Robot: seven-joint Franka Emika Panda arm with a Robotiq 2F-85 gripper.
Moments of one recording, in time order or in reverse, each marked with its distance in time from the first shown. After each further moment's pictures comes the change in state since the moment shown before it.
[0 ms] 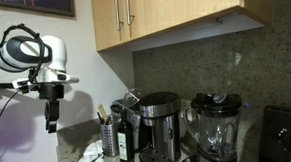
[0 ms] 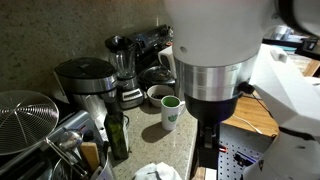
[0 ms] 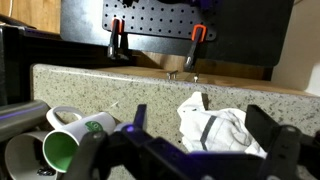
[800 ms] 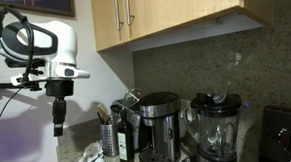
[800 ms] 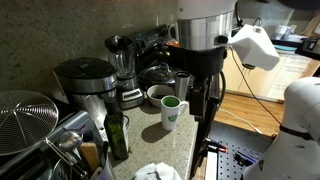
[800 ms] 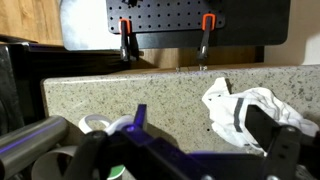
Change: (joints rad) arm -0.071 -0.049 -0.221 -0.001 -0.064 -0.013 -0.066
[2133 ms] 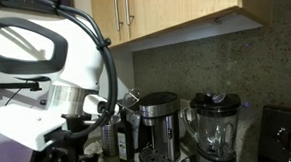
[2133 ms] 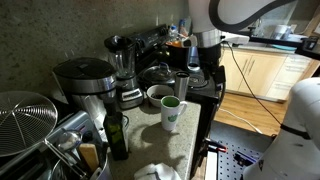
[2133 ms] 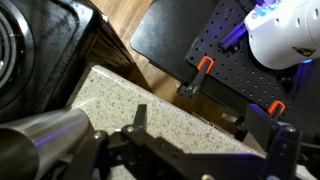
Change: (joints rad) arm -0.135 0.115 -0.460 -0.015 -0.376 0.058 -0.941
